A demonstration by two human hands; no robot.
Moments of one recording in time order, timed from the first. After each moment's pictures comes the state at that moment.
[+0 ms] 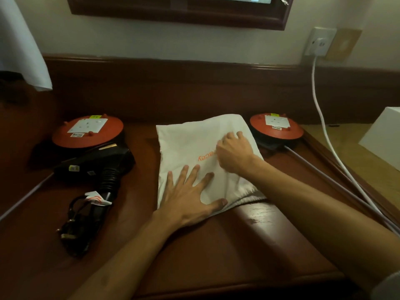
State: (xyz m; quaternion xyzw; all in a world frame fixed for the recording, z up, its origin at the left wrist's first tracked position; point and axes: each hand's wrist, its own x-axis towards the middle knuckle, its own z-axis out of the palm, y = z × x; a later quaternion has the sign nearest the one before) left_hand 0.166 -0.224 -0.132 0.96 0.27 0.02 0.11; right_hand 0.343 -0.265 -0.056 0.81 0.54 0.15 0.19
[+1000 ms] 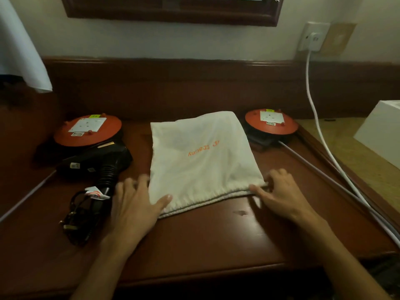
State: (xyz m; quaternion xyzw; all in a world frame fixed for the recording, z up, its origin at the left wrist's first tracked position) left_hand 0.078 -0.225 -0.112 0.86 0.48 0.16 0.08; right_hand 0.356 -0.430 -0.102 0.90 0.39 -0.04 -0.20
